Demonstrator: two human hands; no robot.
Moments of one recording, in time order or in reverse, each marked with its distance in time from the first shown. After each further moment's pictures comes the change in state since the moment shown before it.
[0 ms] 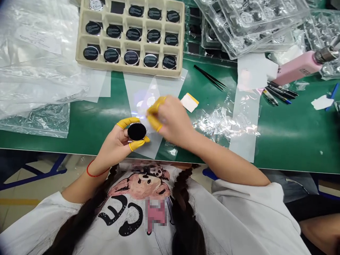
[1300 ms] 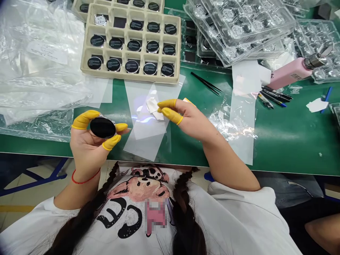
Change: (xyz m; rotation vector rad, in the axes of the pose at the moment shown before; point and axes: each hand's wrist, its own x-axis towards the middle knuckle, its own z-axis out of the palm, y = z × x) left_hand -0.016 0.027 -0.007 -0.012 0.366 0.343; right_hand -0.004 0.014 -0.048 0.527 -0.104 0.509
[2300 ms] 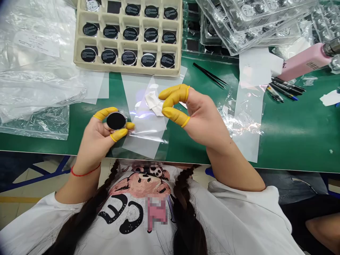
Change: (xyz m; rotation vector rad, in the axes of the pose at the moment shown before) left_hand 0.019 -0.011 -0.002 -0.038 -0.083 -0.327; right_hand -0.014 -0.021 0.003 0.034 0.123 -0.169
